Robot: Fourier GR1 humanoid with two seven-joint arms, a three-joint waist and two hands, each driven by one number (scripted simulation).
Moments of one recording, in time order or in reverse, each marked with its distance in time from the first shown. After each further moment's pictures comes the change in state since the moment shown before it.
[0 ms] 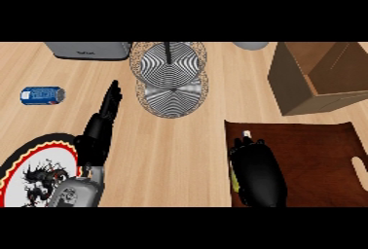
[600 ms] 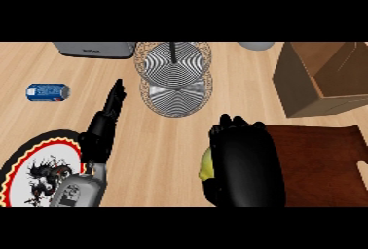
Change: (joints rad) left arm -0.022 -0.004 -0.003 0.023 0.004 -0.015 -0.005; right arm -0.423 0.009 0.159 -0.165 -0.306 0.298 0.629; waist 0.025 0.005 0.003
